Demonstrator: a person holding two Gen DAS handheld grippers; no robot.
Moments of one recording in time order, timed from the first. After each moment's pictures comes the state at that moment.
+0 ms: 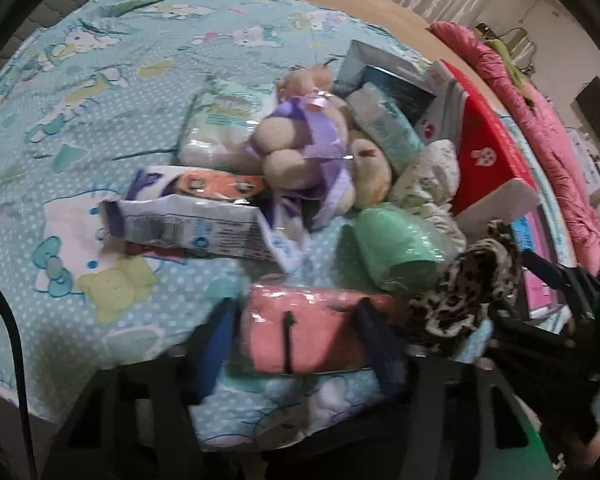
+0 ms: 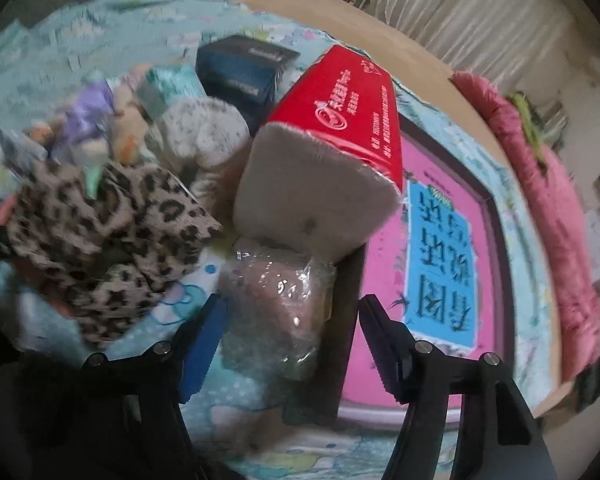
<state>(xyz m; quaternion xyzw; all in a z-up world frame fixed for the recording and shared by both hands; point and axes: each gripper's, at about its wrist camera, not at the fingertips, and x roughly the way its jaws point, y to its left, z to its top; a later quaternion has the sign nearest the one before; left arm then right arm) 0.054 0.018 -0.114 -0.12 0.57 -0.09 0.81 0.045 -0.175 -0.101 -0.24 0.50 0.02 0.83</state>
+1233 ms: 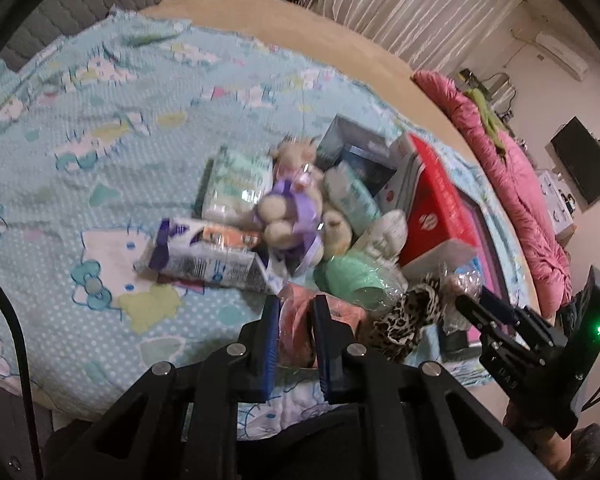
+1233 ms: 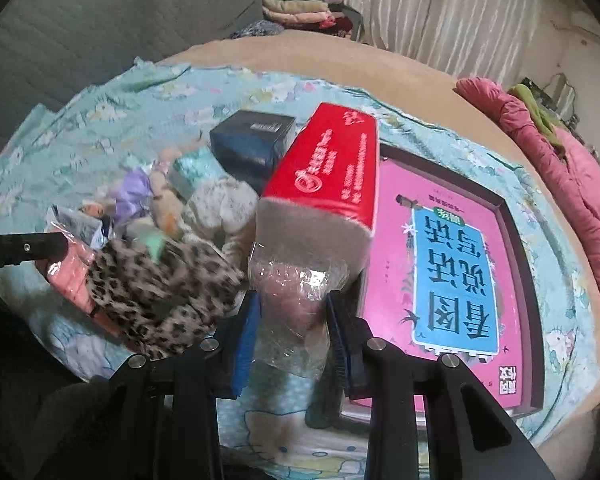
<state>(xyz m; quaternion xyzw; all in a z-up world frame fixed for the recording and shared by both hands) 0.030 0.051 -0.052 -0.18 0.50 -0.10 0.84 0.024 -0.204 -0.049 -0.10 0.43 0.08 0.89</state>
